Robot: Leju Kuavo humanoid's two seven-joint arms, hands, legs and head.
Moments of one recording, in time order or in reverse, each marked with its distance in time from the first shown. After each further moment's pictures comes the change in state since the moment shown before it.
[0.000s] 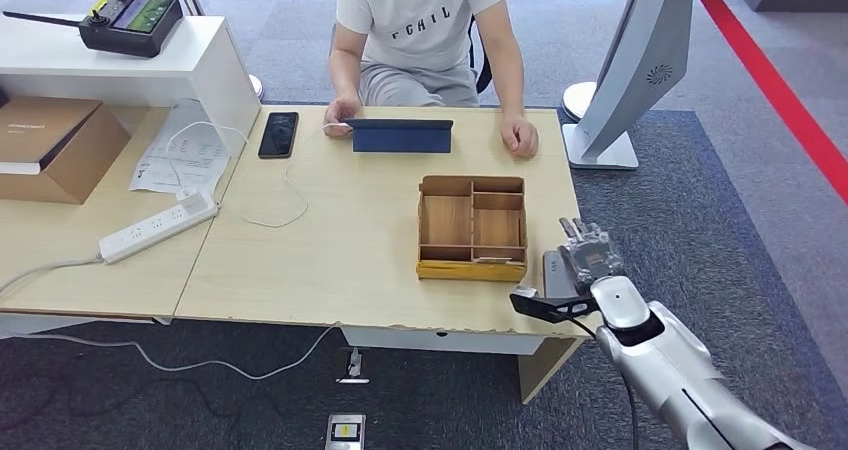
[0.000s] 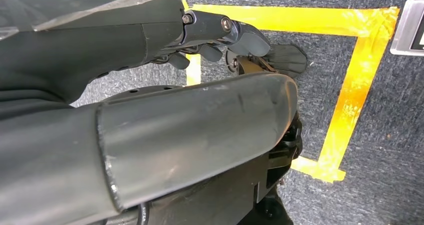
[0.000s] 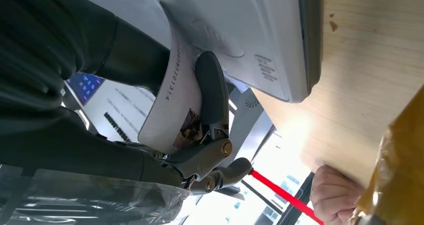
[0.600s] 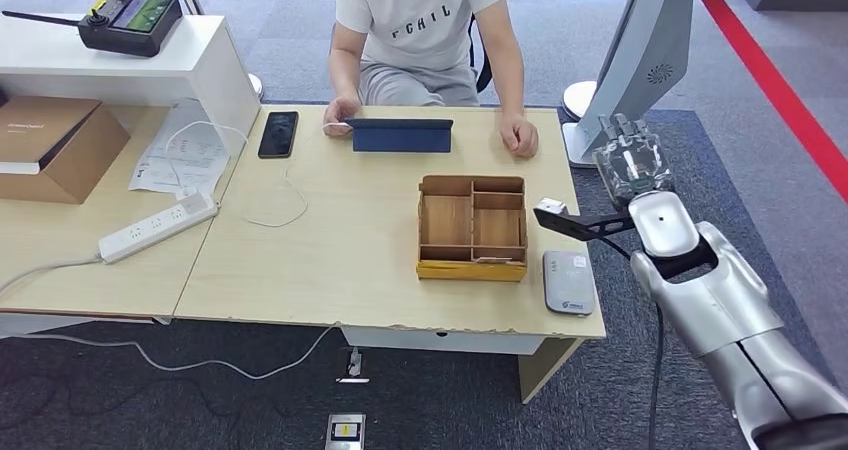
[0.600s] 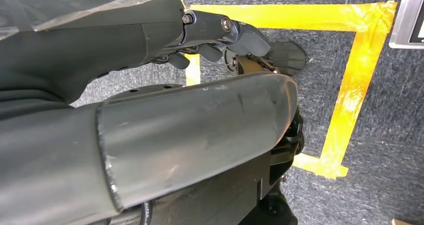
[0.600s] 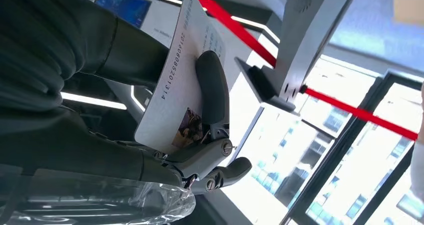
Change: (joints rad) left arm 0.000 0.003 -0.012 0.000 -0.011 -0.020 -0.006; right arm -0.157 -0.117 -0.058 -0.355 0.086 0.187 0.033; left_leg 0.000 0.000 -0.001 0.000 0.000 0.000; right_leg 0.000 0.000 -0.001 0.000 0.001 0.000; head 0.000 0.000
